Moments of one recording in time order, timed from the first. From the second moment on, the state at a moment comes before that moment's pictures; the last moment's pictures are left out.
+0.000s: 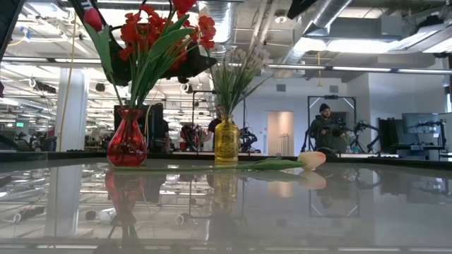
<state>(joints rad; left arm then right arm) 0.69 1.72 0.76 1.35 0.27 -0.07 0.30 1.55 1.61 -1.09 0.34 0.26</state>
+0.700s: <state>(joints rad) 0.66 1.72 0.76 1.07 0.31 -0.04 0.29 1.55 1.61 -1.08 0.34 0.26</state>
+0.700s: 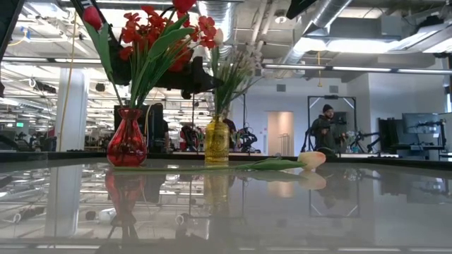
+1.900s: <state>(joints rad) 0.78 1.27 0.76 0.36 0.39 0.25 0.24 1.56 1.61 -1.04 0.34 0.61</state>
